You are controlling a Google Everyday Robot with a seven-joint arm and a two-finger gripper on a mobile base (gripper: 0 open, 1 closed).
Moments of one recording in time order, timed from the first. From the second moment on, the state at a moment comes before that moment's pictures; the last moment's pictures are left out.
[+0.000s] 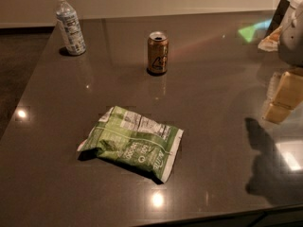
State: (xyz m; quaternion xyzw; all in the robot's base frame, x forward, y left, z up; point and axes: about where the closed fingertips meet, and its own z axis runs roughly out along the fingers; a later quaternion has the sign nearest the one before) arm 0.438 -0.217 0.976 -0.60 0.78 -0.03 0.16
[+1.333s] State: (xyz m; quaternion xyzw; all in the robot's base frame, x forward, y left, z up) arm 0.456 -0.141 0.972 -0.64 0.74 0.00 0.22
